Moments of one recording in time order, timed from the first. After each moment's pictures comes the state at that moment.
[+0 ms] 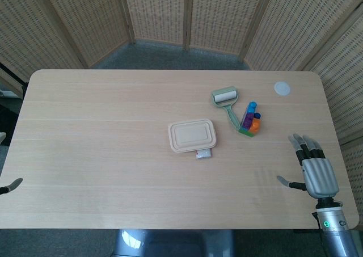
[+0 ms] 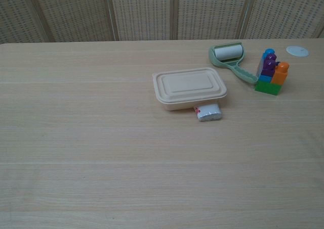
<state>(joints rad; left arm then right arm) -0.06 -0.85 -0.06 -1.87 1.44 1.50 0.03 0.19 -1.18 0.10 -1.63 -1.49 1.41 -0.09</state>
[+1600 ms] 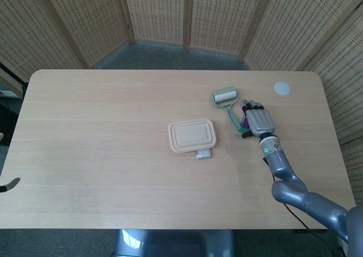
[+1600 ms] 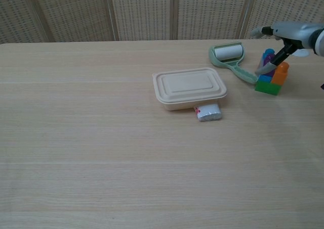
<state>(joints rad) -0.07 -0.88 -0.07 -1.83 1.37 1.46 0.03 0.77 -1.56 0.30 -1.05 -1.00 0.71 -0.19</state>
